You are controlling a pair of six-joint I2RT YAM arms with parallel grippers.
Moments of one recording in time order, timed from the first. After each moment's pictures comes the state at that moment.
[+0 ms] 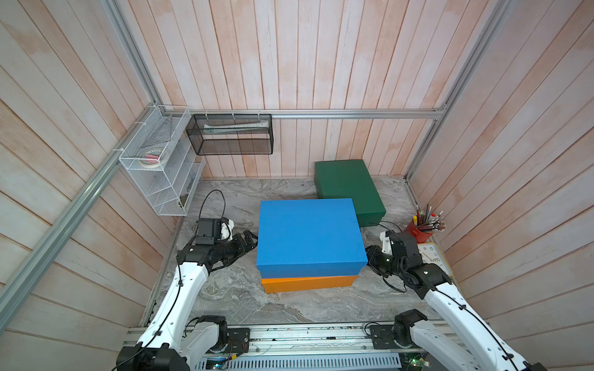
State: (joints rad) left arm -0.06 1.02 0.82 -0.74 0.50 -0.56; right arm 0.33 0.80 0.60 -0.60 -0.28 0.91
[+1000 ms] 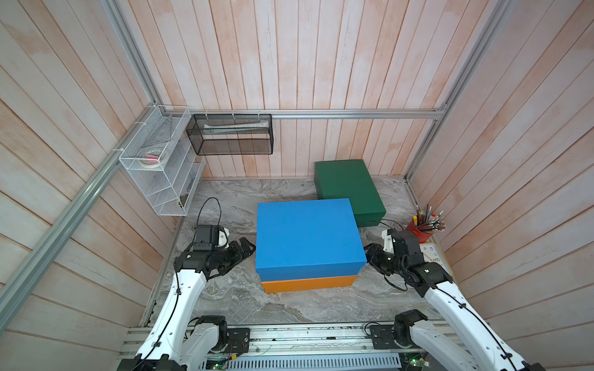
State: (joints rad) left arm 0.00 0.97 0.79 -0.83 0.44 -0.54; right arm 0.26 0.79 0.62 -0.61 -0.28 0.85
